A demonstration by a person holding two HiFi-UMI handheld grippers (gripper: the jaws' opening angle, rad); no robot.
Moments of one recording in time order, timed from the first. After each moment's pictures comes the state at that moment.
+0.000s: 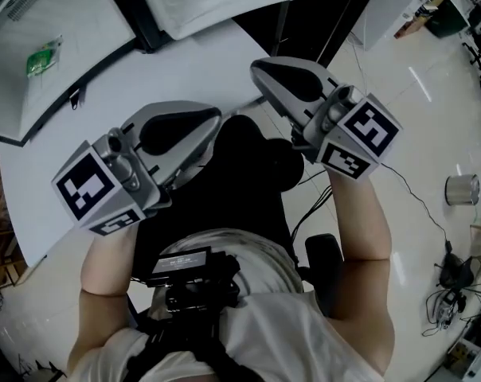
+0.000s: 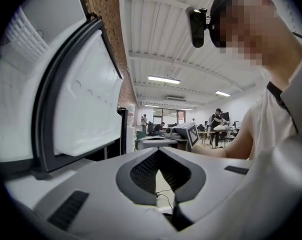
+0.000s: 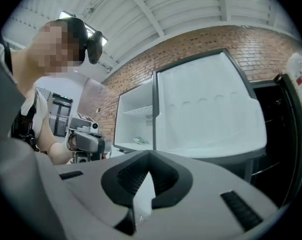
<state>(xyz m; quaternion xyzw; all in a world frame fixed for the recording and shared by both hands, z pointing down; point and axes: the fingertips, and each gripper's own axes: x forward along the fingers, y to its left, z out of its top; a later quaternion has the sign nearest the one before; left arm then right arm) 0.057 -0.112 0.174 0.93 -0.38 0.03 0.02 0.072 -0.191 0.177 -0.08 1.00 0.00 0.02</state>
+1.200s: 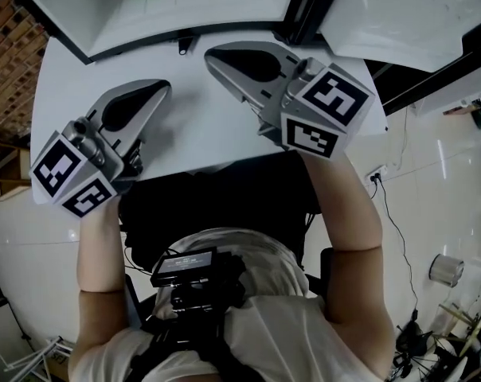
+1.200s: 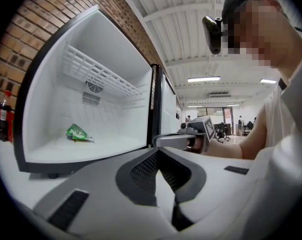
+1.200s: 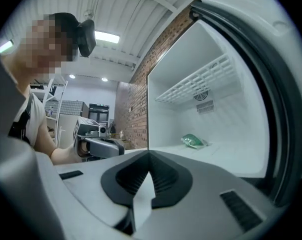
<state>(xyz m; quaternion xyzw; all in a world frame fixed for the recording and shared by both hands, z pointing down) -0.196 -0.001 0.176 0.78 -0.63 0.02 0.04 -0.185 -0.059 0.168 0.16 0.99 -0.02 -0.01</state>
